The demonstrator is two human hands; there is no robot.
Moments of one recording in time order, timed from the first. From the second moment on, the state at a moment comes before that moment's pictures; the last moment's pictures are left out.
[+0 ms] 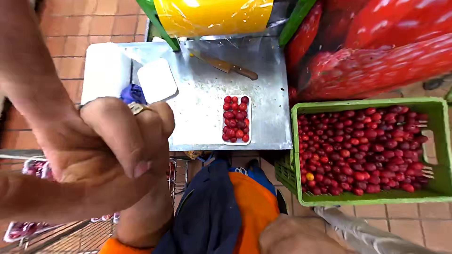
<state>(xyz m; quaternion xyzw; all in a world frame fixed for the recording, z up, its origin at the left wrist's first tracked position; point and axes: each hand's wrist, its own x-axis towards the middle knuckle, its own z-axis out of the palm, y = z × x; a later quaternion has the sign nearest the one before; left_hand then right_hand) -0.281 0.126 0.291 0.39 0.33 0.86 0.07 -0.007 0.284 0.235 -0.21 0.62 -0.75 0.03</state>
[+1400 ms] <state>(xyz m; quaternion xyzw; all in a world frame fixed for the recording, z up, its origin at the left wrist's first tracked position) -0.307 0.203 0.178 0.17 0.74 0.53 0.39 -0.040 0.540 0.005 0.49 0.75 -0.44 0.03</state>
